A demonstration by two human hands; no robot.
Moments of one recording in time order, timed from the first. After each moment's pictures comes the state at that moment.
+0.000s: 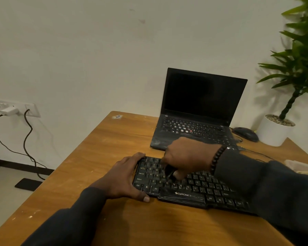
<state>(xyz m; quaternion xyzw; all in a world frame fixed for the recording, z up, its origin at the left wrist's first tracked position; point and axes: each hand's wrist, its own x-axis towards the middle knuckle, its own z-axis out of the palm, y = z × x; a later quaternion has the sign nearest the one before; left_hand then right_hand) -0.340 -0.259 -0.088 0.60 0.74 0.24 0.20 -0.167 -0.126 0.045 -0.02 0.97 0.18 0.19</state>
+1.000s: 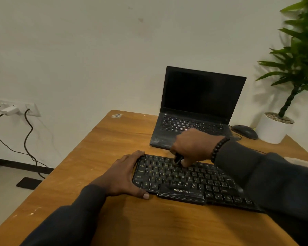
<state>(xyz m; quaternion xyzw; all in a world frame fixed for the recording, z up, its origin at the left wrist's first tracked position) -0.340 -0.261 -0.089 0.60 0.73 0.25 0.21 -0.161 -0.099 0.047 0.05 0.96 0.21 0.19</state>
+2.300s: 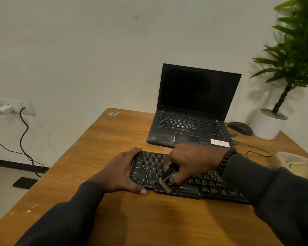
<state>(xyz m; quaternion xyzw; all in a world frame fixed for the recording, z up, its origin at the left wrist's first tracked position) -0.339 -0.259 -0.089 0.59 0.74 0.25 0.22 -0.134 -0.127 0.039 0.06 0.98 -0.07 0.18</state>
